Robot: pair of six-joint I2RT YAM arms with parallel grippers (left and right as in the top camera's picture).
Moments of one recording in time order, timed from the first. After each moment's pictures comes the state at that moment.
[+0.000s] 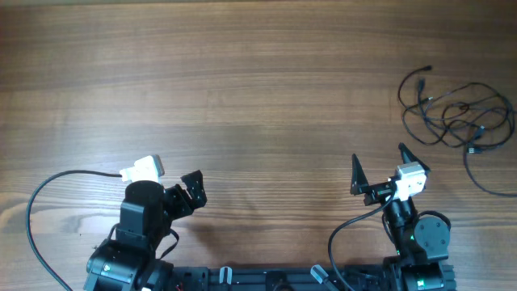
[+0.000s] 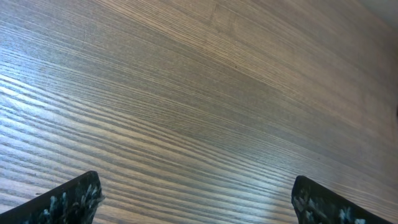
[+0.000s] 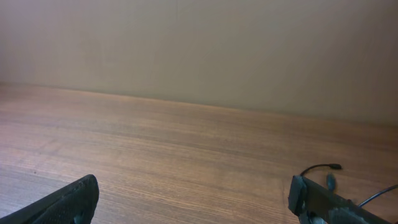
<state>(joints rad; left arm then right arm) -0.27 0.48 0.47 -0.74 -0.05 -0.63 0.11 0.02 0.01 0.00 -0.09 -0.03</state>
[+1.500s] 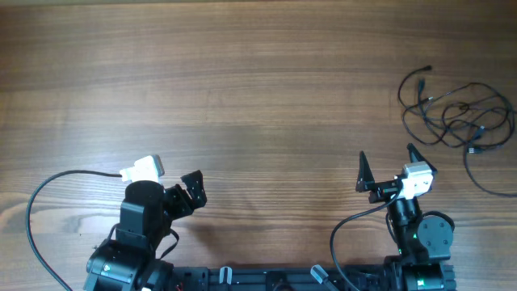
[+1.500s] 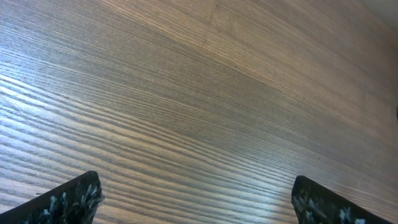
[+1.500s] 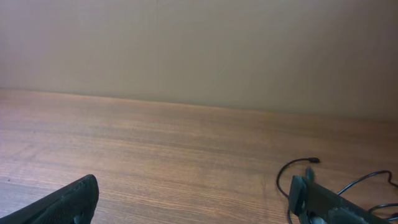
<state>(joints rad) -0.27 0.48 0.47 -0.74 -0.05 -0.63 0.05 0.02 0.01 0.00 -0.09 -0.03</state>
